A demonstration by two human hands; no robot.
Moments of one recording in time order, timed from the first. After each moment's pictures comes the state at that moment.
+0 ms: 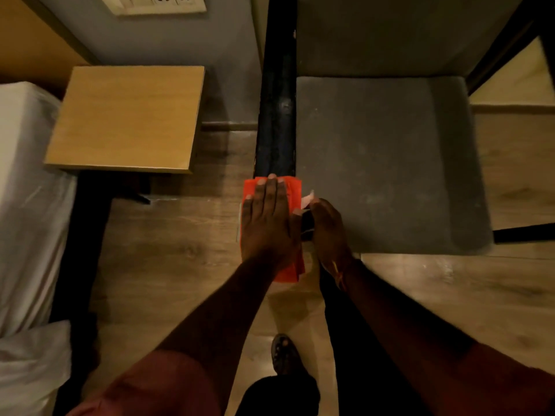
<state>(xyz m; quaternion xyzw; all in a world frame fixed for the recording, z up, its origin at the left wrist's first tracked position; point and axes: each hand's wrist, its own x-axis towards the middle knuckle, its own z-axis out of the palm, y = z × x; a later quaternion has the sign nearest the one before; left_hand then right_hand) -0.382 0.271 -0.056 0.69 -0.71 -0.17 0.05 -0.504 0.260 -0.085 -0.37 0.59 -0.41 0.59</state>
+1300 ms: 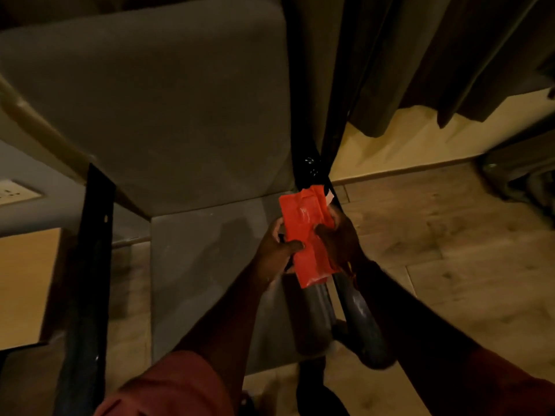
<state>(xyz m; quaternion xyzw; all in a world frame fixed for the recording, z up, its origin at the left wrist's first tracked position) -0.826 0.013 0.061 0.57 -0.37 -0.70 0.23 -0.978 0.025 0.044 -0.42 0.68 -0.39 0.46</state>
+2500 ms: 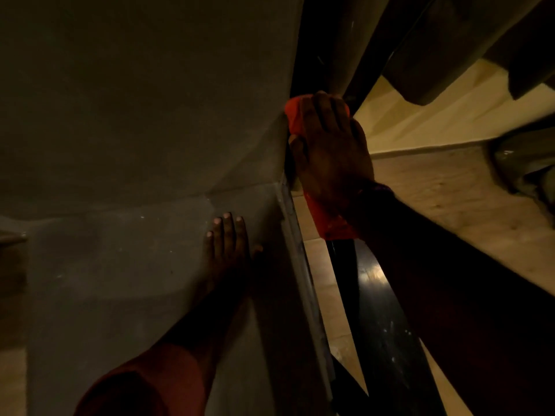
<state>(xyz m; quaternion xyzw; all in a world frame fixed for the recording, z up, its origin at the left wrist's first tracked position) -0.807 -0.086 -0.256 0.65 -0.73 -0.18 -0.05 -1.000 -0.191 -0.066 -0.69 0.72 -0.06 0.05</state>
